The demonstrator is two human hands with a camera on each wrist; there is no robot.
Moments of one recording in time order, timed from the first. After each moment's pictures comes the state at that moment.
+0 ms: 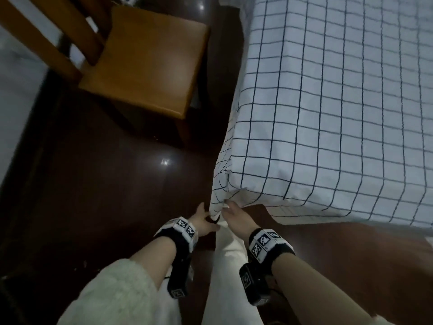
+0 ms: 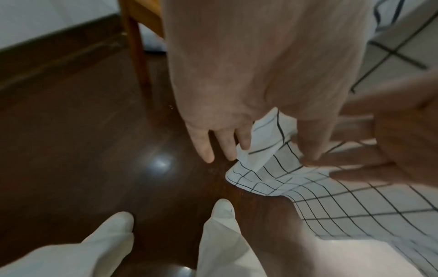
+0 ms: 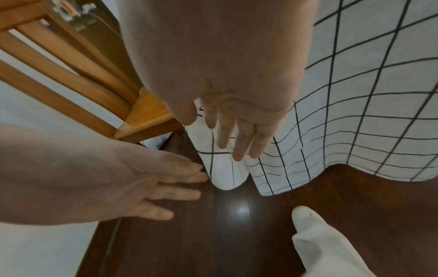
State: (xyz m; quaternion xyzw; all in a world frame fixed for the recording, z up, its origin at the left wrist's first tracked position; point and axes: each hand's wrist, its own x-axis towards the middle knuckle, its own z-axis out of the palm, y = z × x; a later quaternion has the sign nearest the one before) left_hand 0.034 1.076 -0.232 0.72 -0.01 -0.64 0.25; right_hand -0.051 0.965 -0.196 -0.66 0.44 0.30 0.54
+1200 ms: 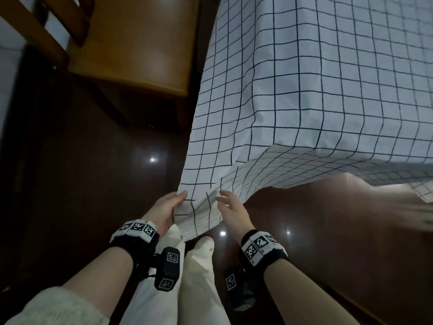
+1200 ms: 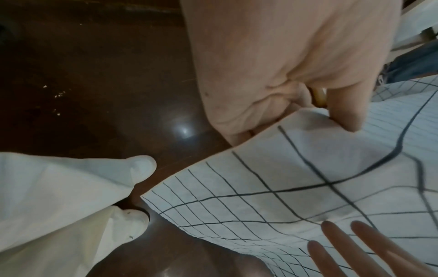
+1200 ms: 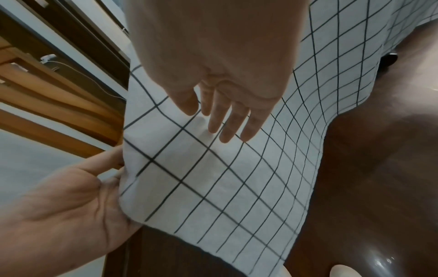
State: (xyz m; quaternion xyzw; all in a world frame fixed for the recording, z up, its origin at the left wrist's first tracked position) left_hand 0.093 1.221 -0.221 0.58 0.16 -0.62 0.51; right_hand -0.051 1.102 -0.195 -0.58 0.55 0.09 0.60
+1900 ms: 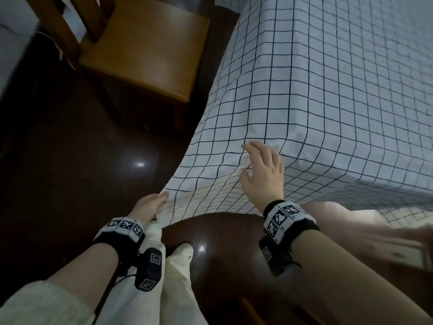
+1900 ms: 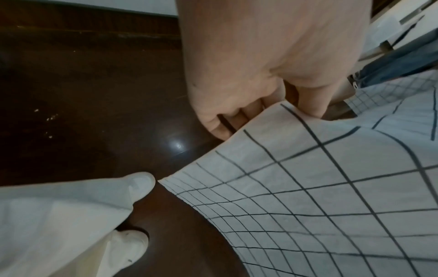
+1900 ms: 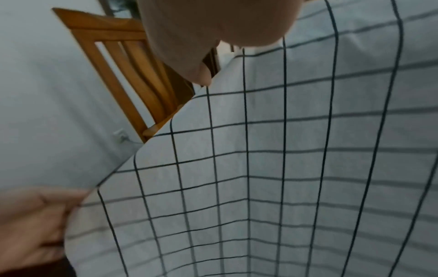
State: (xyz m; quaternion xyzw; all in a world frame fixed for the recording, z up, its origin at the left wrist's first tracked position) left_hand 0.083 1.245 -0.238 0.70 0.16 -0.54 0.44; right_hand -0.043 1.018 -0.117 -0.94 0.32 -0.08 0.13
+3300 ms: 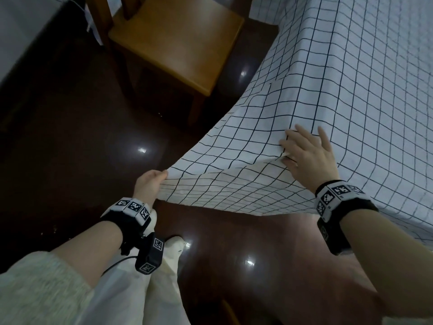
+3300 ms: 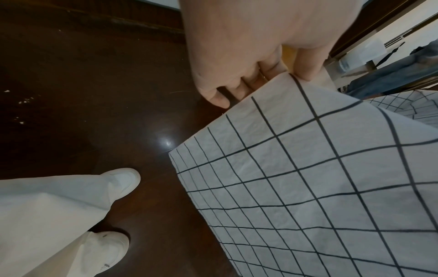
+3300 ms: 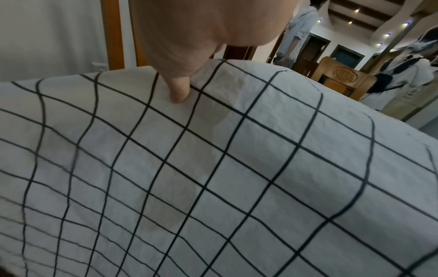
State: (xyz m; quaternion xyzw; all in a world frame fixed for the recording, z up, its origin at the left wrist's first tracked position) left_hand 0.083 1.244 -0.231 0.72 0.16 -0.36 0.57; right_hand -0.041 0.916 -0.098 -0.99 0.06 -0.01 -0.09
